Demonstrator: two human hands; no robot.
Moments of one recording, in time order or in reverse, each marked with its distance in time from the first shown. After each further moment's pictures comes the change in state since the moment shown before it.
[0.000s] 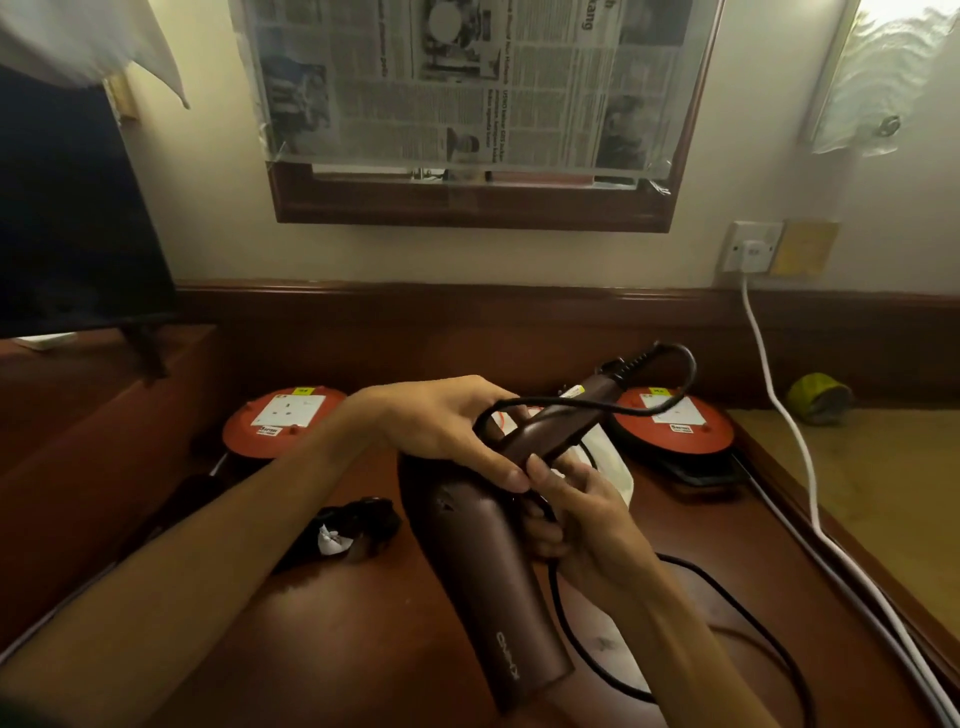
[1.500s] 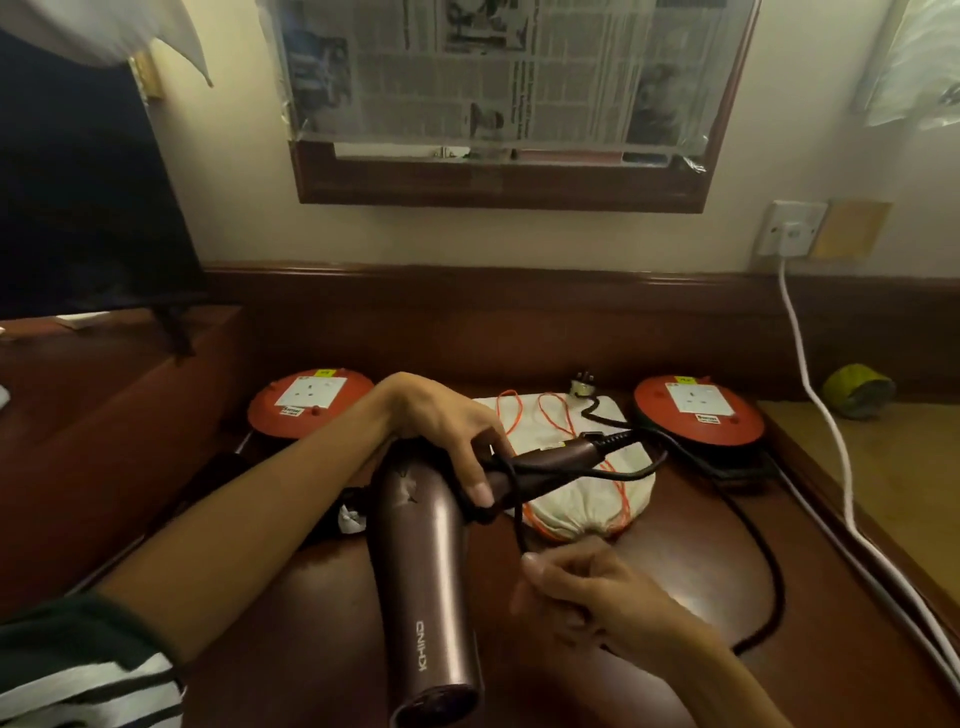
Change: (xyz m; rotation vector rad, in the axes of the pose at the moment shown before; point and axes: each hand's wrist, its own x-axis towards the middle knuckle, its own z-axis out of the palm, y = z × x) left_hand 0.018 -0.040 -0.011 -0.001 -0.362 -0.415; right_hand -0.036 0.026 -0.019 -0.410 -0.245 0.379
